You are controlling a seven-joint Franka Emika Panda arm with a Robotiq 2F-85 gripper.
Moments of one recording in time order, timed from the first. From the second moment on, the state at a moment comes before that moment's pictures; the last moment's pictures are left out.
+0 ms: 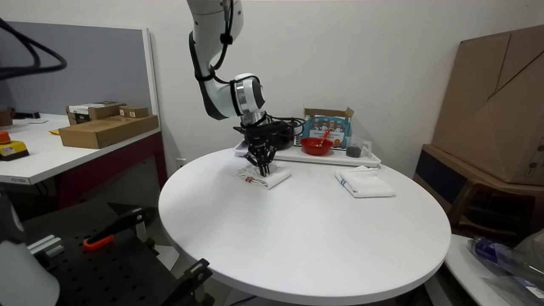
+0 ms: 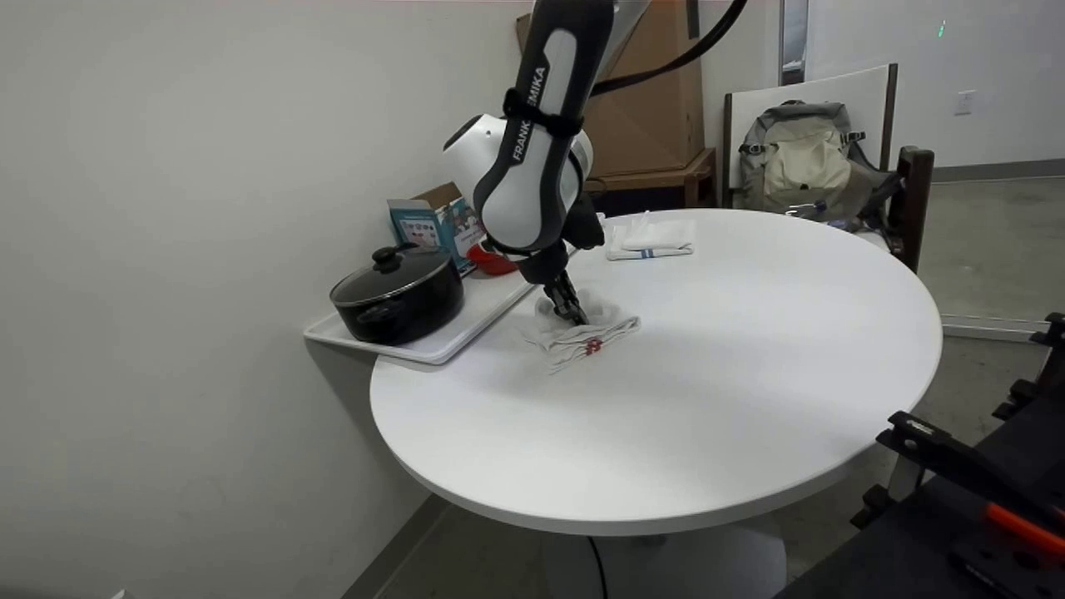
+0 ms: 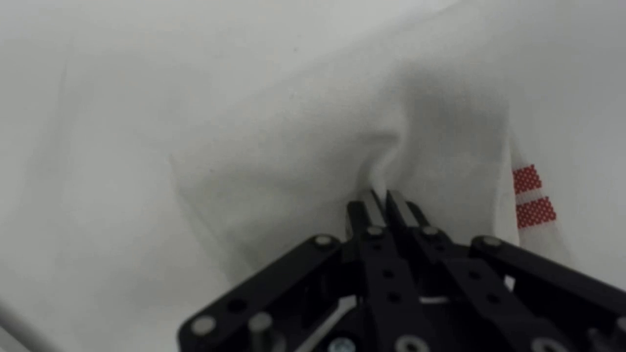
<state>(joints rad) 0.25 0.92 0.05 -1.57 -0.53 2.38 -0.46</state>
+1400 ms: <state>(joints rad) 0.02 0.62 0.02 -2.18 -0.56 2.56 -0.49</state>
